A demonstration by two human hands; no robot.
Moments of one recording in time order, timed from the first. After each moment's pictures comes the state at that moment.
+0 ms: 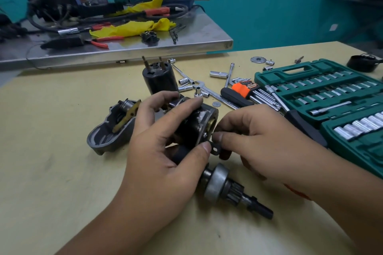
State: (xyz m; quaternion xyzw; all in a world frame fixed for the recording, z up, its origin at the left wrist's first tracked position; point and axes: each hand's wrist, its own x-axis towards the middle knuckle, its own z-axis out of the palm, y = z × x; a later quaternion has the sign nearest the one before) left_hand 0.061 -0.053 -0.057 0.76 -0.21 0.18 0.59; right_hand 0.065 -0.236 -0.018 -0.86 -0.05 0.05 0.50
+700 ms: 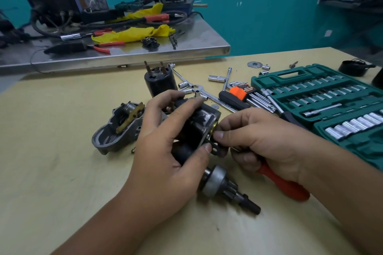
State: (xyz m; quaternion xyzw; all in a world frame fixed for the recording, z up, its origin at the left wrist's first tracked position) left_hand 0.070 -0.047 -0.063 0.78 -0.28 0.22 0.52; right_hand 0.073 -0.245 -0.022 -0.72 0.00 0.20 0.67
